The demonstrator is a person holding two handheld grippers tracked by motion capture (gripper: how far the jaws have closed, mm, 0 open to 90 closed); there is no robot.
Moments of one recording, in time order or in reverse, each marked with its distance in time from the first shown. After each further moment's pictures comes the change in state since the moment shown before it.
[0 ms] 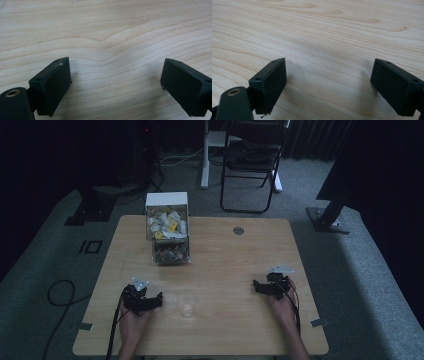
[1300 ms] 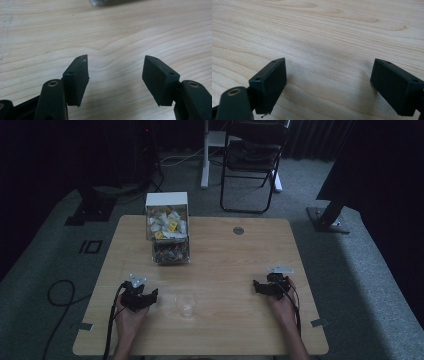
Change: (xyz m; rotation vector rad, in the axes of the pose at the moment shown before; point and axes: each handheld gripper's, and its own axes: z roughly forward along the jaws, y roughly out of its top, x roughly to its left) left arm 0.003 0.016 -0.021 0.001 -0.046 0.011; right arm 0.000 -0.001 -0.001 0.000 -0.001 0.000
